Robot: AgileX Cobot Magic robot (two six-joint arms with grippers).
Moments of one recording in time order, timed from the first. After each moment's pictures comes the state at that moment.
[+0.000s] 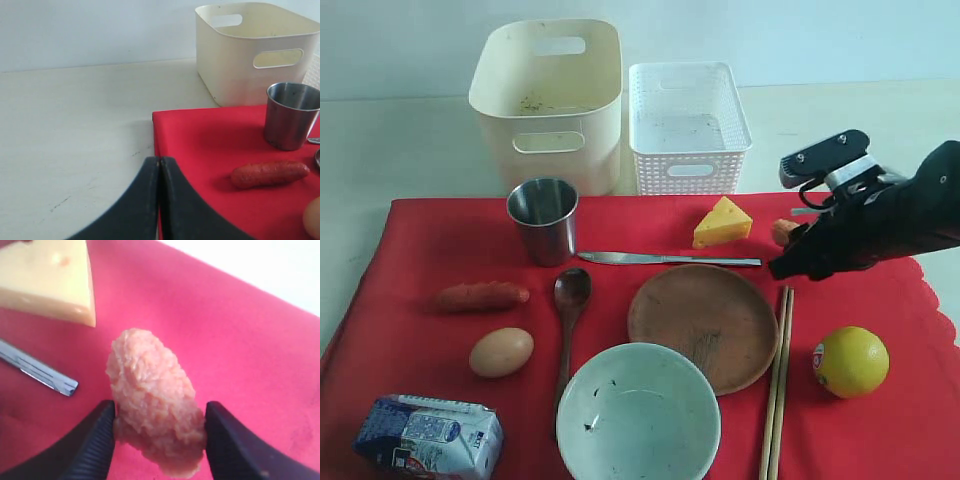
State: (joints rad) left arm -0.09 0.01 0.00 0.01 0.33 0.05; right arm 0.28 1.77 -0.68 0.52 -0.01 -0.68
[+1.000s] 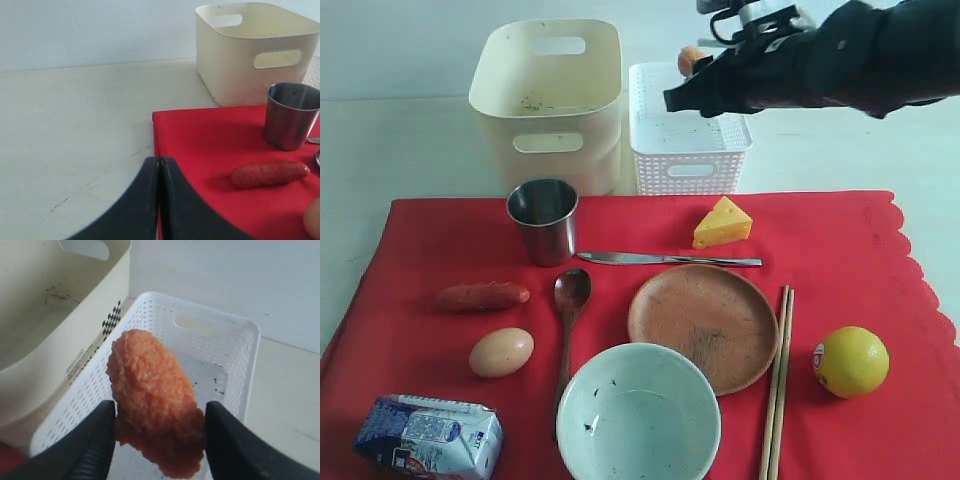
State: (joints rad) left arm -0.09 0.01 0.00 0.01 0.33 0.05; right arm 0.42 1.89 -1.15 0.52 -0.09 -0.52
